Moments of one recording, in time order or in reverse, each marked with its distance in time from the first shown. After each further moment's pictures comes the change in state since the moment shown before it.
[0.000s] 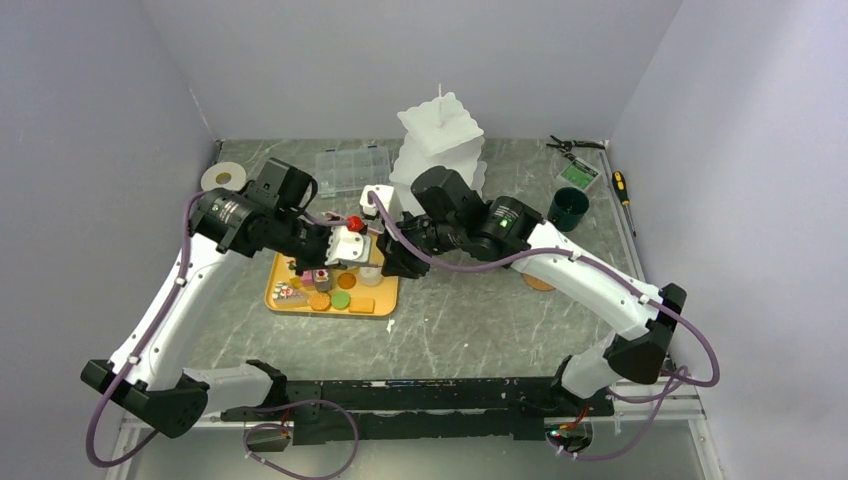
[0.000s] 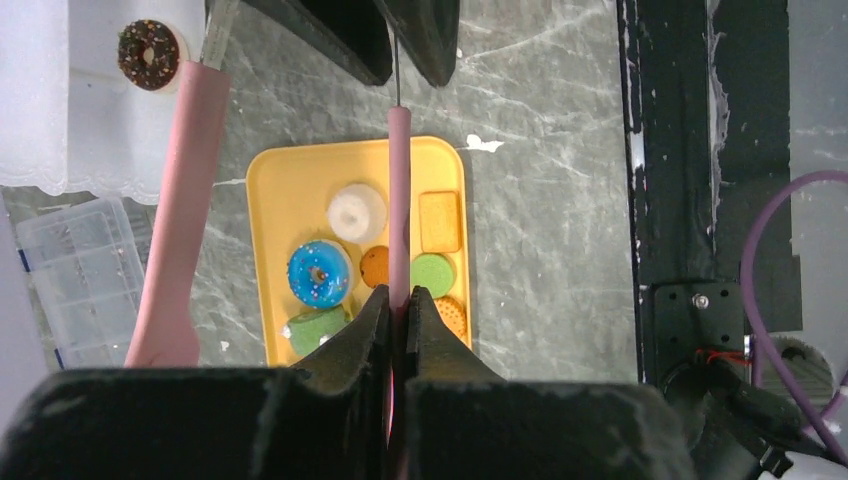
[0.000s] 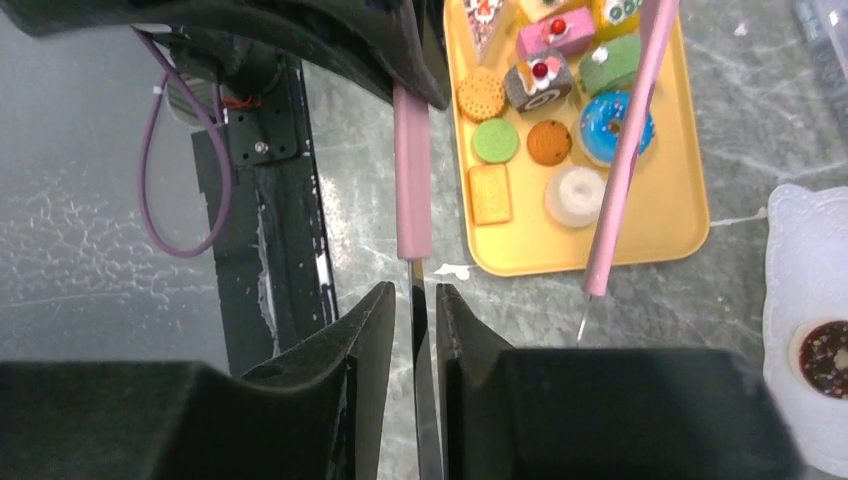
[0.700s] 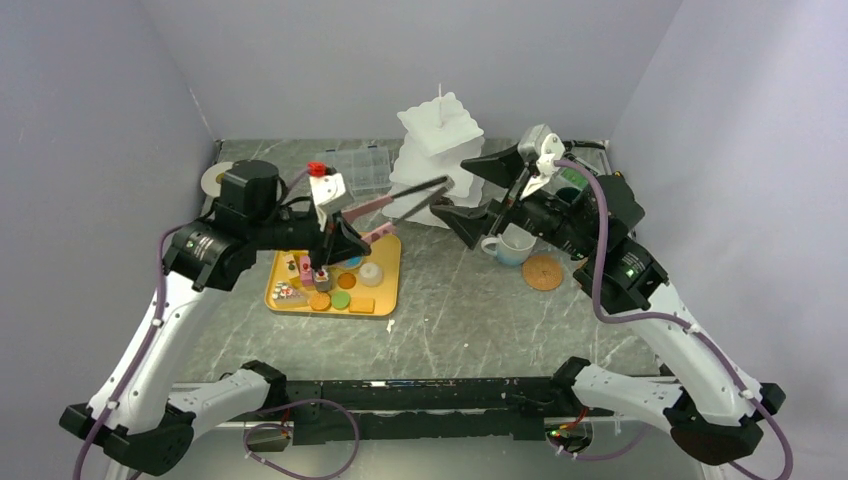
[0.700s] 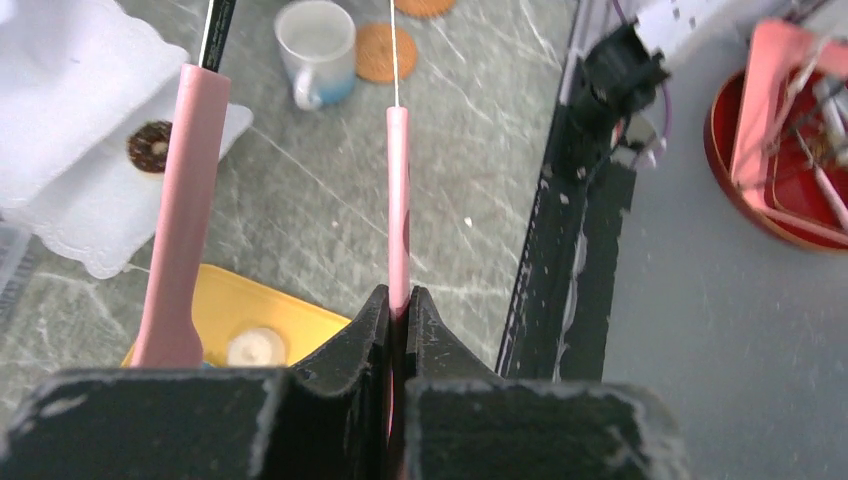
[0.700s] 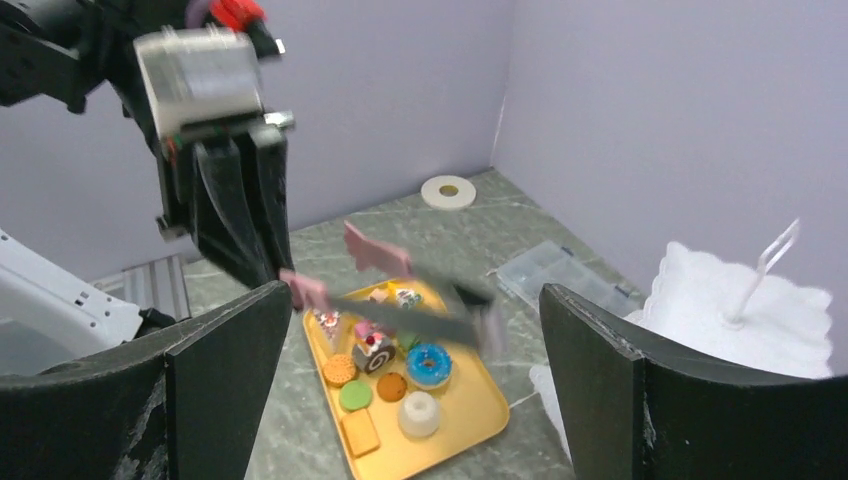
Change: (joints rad) left arm 0.023 -0.183 -0.169 0.520 0.217 -0.838; right arm -0.210 -0.514 -0.291 0.625 0.096 0.177
